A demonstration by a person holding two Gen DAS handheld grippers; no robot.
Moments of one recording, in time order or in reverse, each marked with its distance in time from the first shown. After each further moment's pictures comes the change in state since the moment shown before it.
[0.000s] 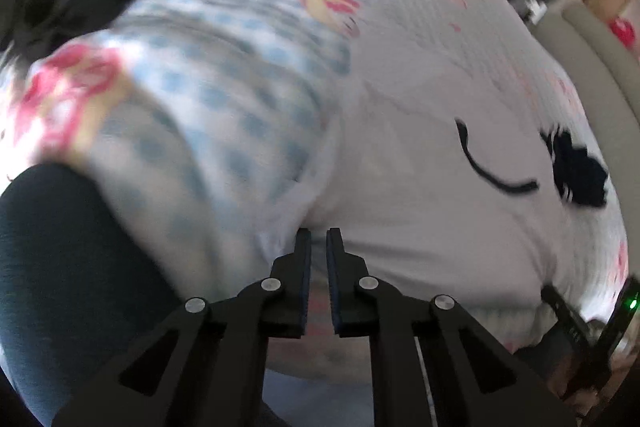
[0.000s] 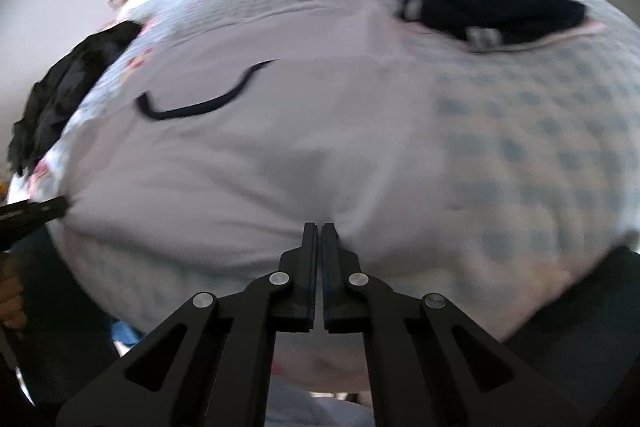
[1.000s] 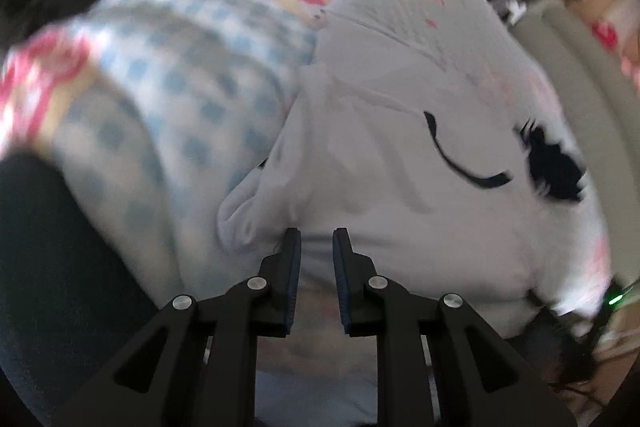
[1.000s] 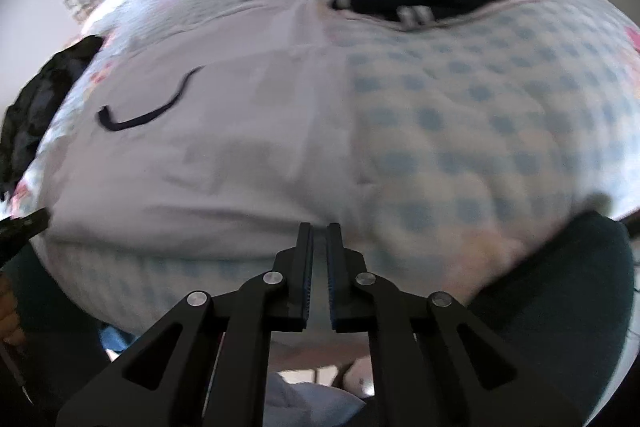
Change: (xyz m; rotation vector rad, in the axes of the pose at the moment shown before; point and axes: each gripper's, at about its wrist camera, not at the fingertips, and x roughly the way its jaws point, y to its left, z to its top) left arm 0.015 -0.003 -0.001 -0.027 0.082 -0.139; right arm -0.015 -0.035 -0.007 0.106 0.034 -0.099
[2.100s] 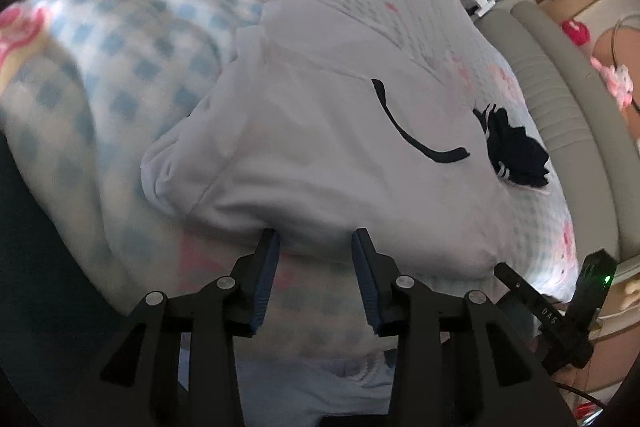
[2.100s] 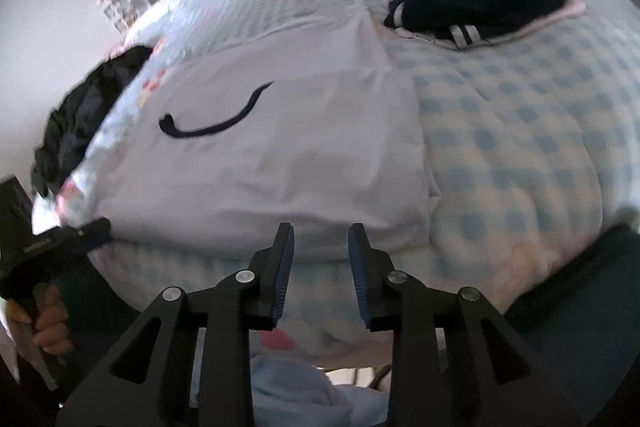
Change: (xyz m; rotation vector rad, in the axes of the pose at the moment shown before) left arm 0.008 -0.013 -0.023 0.043 0.016 -0.110; right arm -0.005 0.030 0.002 -0.054 -0.010 0.197
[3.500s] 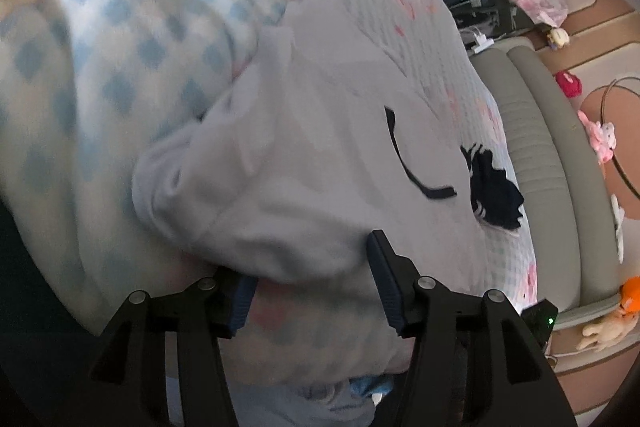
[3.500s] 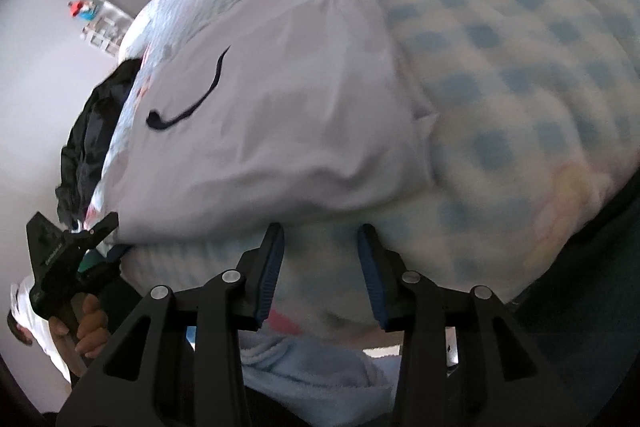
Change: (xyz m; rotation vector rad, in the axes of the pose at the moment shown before) left arm 0.019 0.020 0.017 -0.143 -0.057 -0.130; right arm 0.017 -0.037 -0.021 0.245 0.100 0.122
